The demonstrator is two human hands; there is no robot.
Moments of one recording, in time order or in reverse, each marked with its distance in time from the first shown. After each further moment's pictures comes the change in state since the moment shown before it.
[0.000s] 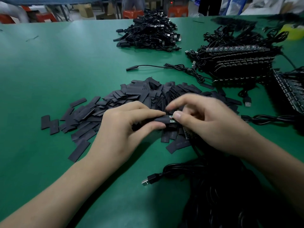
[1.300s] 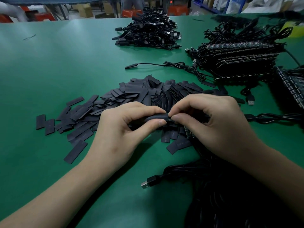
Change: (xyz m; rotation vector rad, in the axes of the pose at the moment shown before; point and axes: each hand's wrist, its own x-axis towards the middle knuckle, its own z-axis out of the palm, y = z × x) left_hand -0.003 -0.001 0.006 -0.233 0.003 -0.133; right_hand -0.004 0.002 0.009 -0.218 0.249 -0.349
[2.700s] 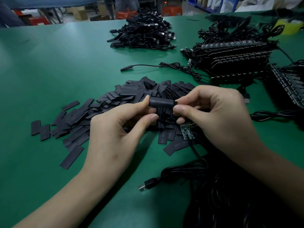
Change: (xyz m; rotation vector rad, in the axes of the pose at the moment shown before) left_hand -0.004 0.010 0.010 -0.032 0.193 -0.090; right_hand 0.000 0.009 0.004 0.370 0.182 0.344
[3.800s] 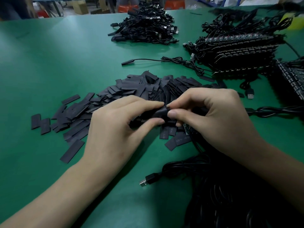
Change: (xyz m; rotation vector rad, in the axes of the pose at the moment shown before) left_hand 0.004 0.002 -0.009 0.360 -0.073 0.275; right_hand -0.005 -0.010 0.002 -0.214 -0.130 -0.155
